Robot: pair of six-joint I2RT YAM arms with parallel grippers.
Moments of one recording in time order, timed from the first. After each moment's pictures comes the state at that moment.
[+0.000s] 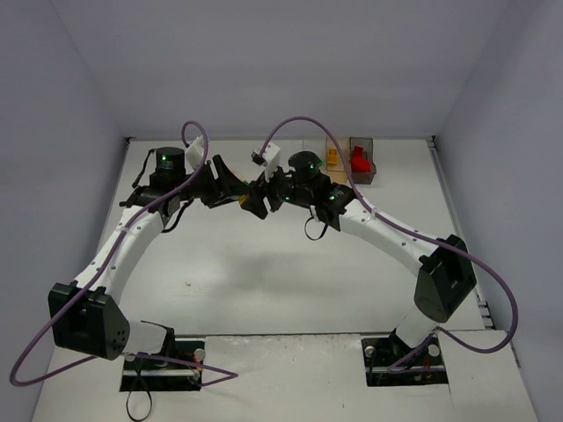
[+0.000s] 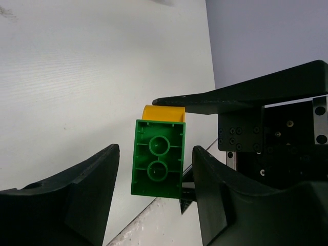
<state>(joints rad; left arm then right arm) -0.23 1.34 1.19 -0.38 0.66 -0.71 0.74 1.63 1.34 -0.06 -0.38 -0.03</state>
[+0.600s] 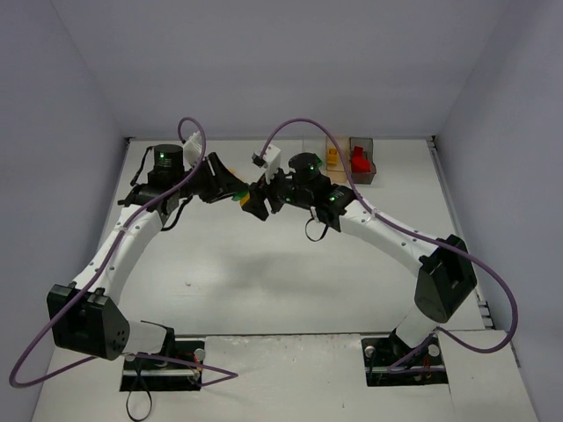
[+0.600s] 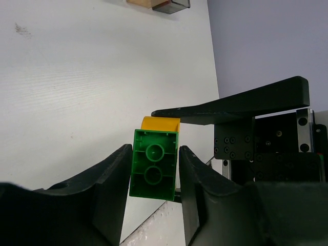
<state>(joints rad) -0.23 1.34 1.21 -0.39 0.61 -0.70 0.74 1.63 1.31 -0.06 -0.38 -0.03</state>
